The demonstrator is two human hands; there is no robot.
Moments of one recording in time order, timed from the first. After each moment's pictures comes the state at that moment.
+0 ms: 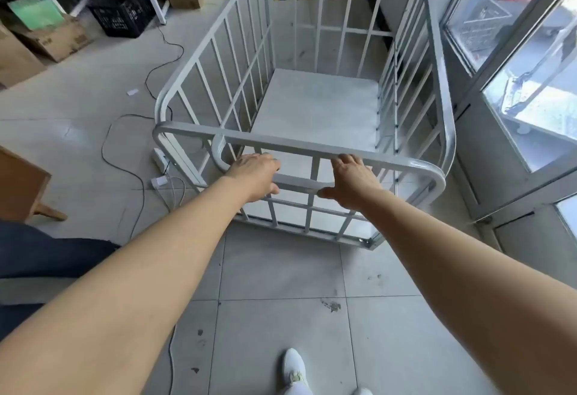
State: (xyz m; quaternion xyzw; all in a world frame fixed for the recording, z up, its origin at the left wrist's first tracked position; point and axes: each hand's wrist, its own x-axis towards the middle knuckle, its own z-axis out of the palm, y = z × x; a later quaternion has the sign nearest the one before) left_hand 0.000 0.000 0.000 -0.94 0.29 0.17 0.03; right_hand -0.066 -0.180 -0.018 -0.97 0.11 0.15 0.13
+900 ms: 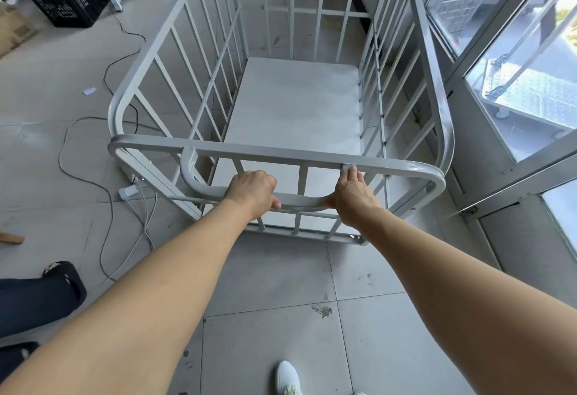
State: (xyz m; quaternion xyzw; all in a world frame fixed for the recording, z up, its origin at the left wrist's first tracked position) left_hand 0.050 -0.055 -0.059 -0.94 0.30 0.18 0.01; right_hand -0.030 -0.226 -0.076 -0.94 0.21 0.23 0.11
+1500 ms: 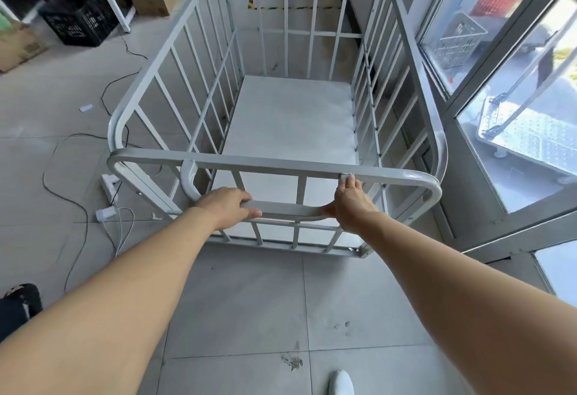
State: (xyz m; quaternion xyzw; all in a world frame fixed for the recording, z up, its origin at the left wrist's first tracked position) left_hand 0.122 -0.151 -0.070 -0.94 0.19 0.29 -0.06; right_hand 0.044 -0.380 -0.081 -0.95 0.18 0.22 0.12
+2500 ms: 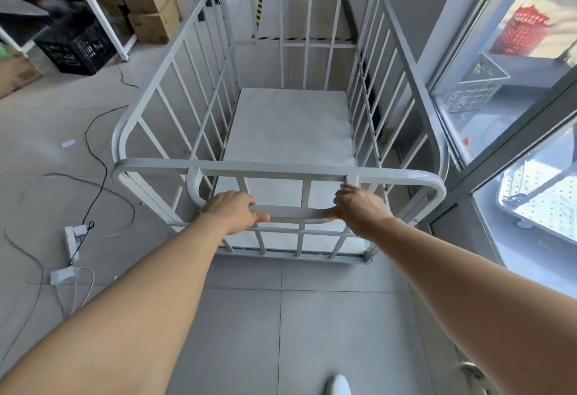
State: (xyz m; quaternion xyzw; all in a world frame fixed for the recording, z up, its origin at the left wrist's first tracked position) left_hand 0.387 -0.367 -0.073 -0.96 0.13 0.24 -0.06; right_hand 0.322 -0.609 -0.073 -0.98 0.03 0.20 0.06
